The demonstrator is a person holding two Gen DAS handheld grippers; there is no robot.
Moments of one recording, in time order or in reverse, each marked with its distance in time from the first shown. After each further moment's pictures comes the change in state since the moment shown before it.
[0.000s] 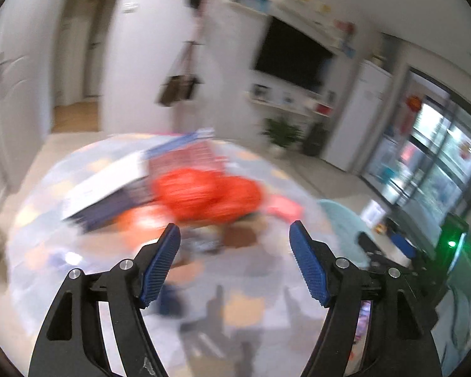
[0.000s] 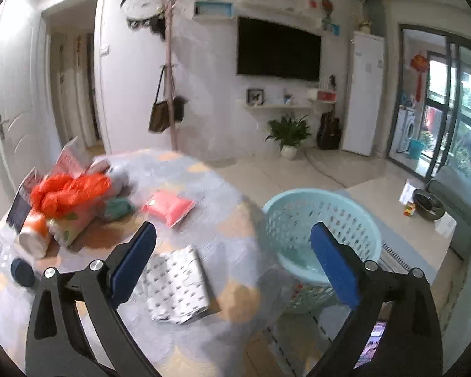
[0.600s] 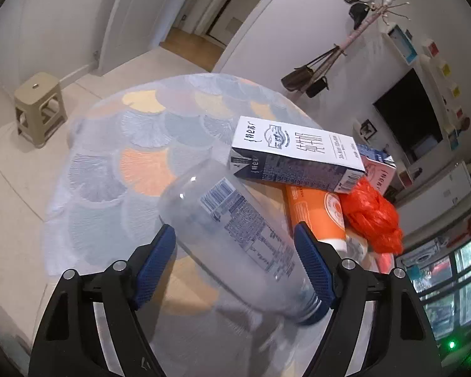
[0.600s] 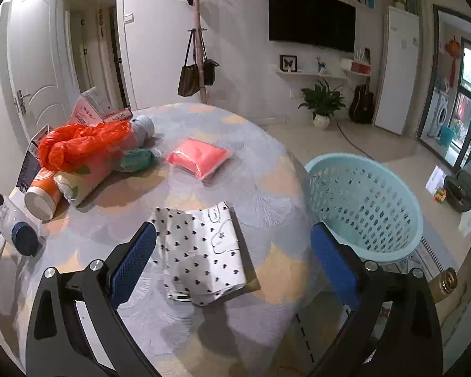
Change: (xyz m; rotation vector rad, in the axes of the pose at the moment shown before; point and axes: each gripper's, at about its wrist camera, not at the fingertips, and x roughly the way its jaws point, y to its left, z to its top) left arm 0.026 0.143 -0.043 -0.561 0.063 0.241; right arm 0.040 0.007 -0.027 -0.032 0.147 0.118
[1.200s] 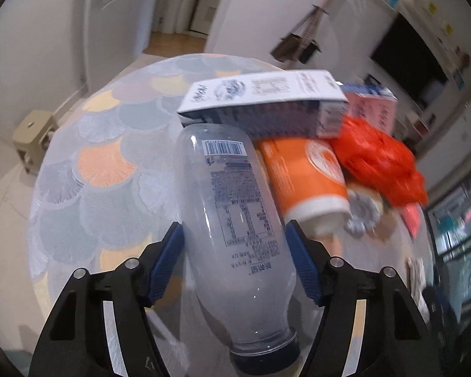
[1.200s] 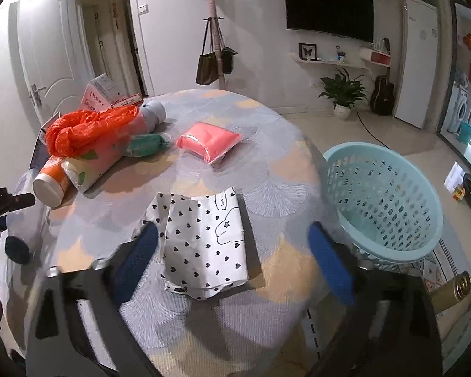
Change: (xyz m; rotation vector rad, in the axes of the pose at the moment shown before) left arm 0.016 -0.041 -0.031 0.238 0.068 0.084; right arm 0.014 -0.004 -0.004 -0.030 0.054 0.104
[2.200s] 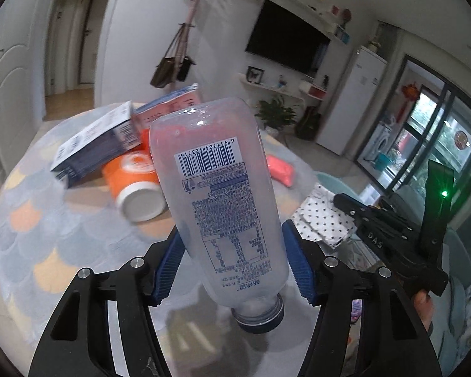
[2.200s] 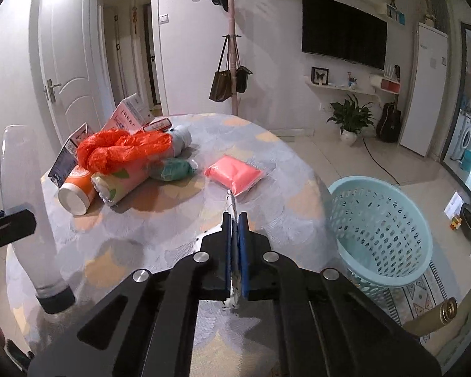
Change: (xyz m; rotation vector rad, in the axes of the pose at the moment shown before) left arm -0.059 -0.098 -0.049 0.394 -0.105 -0.359; right arm -0.035 0.017 0.018 -0.079 -0.087 0.015
